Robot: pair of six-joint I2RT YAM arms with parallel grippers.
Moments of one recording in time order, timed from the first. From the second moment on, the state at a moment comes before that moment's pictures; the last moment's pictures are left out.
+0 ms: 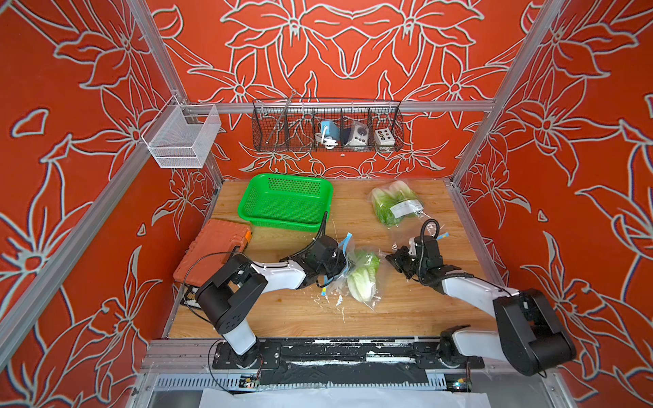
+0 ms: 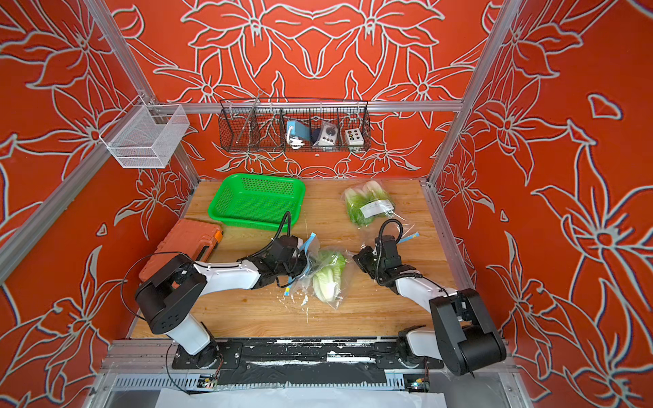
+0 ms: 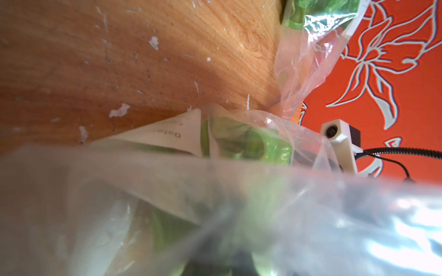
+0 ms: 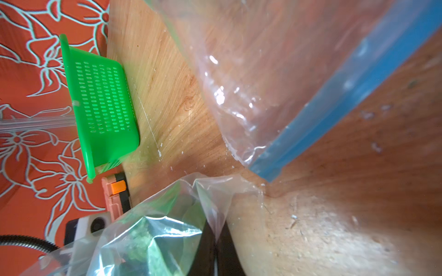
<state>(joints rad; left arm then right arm) -0.70 1.64 0.74 0.26 0.32 -1.27 0.29 1.28 0.47 0.07 -0.31 1.04</state>
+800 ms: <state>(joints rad) -0.60 1.50 0.64 0.27 0.32 -1.26 0.27 1.13 0.53 -0.19 -0.06 0.71</state>
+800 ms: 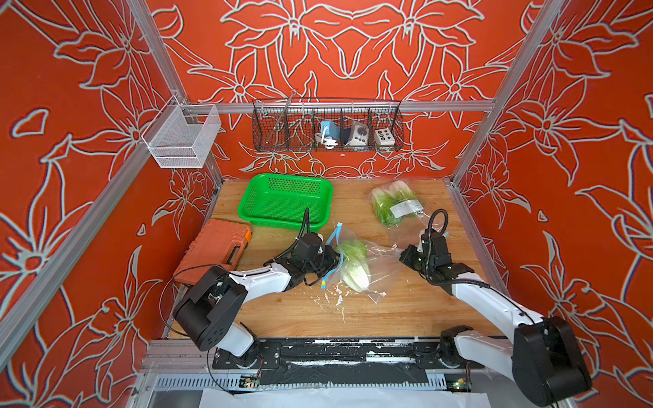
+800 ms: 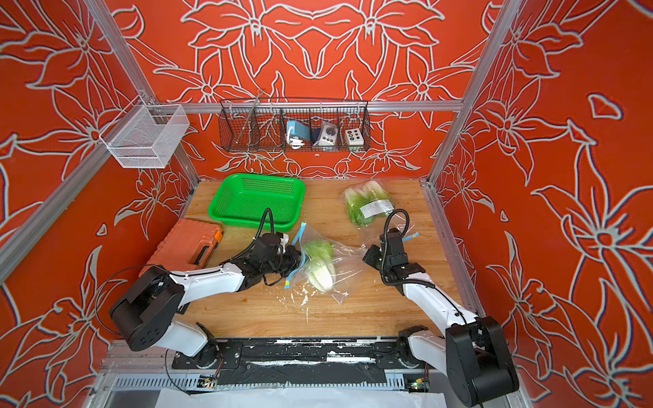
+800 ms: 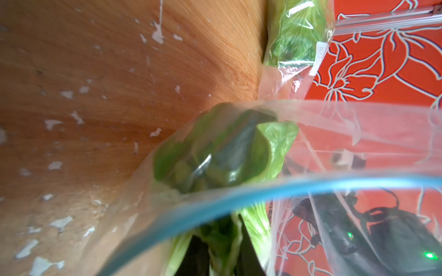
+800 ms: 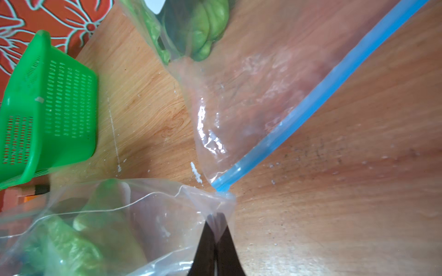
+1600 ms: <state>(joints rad) -0.51 1.20 0.63 0.17 0.34 -1.11 0.23 1.14 0.53 -0.22 0.00 0.61</state>
